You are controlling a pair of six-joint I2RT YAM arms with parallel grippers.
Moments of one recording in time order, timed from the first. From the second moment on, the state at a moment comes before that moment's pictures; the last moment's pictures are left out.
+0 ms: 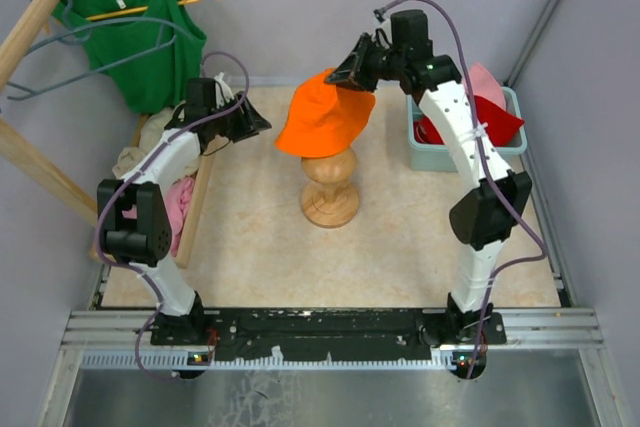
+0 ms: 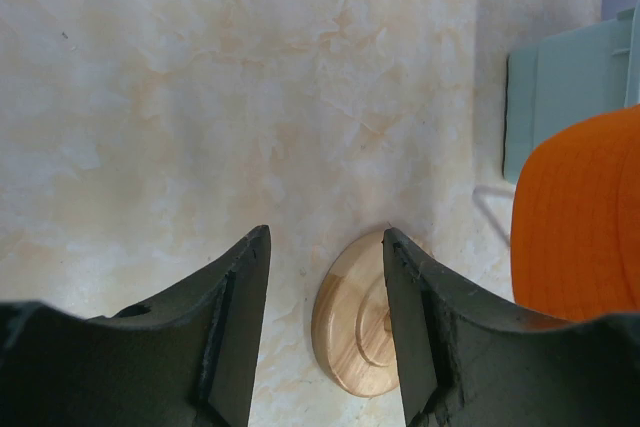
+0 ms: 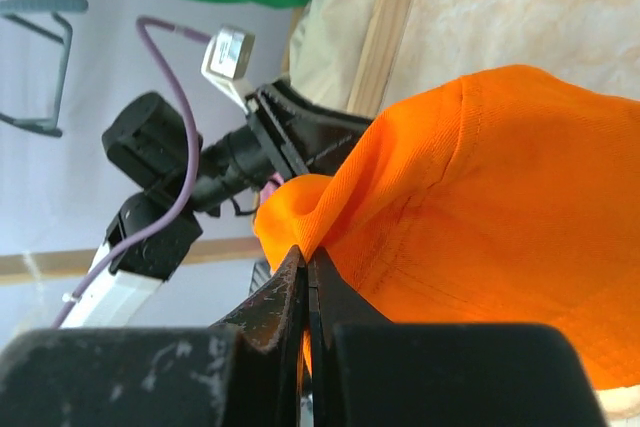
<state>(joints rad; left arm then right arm) -0.14 1.76 1.37 -0.23 0.39 -0.52 0.36 1.93 2.14 -0.65 -0.58 0.79</state>
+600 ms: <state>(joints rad) -0.14 1.75 1.32 -0.22 0.40 -0.53 0.40 1.59 1.74 -0.69 -0.61 0.74</state>
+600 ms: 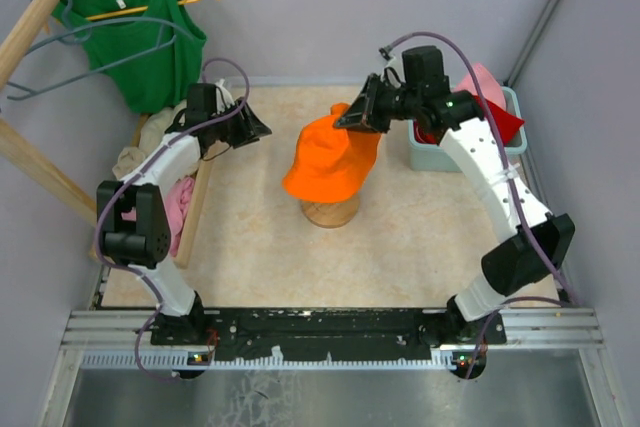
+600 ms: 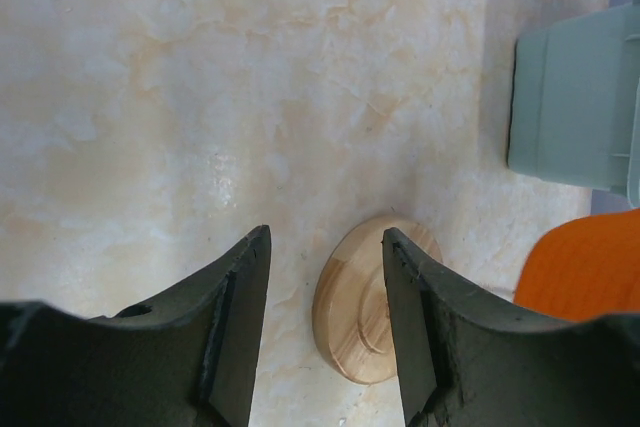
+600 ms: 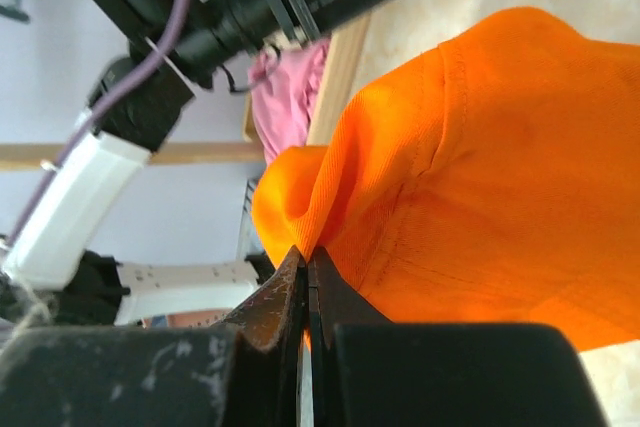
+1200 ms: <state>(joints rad) -0.14 1.65 1.08 -0.14 0.52 -0.62 0.46 1.46 1.48 -0.71 -0.53 0.62</state>
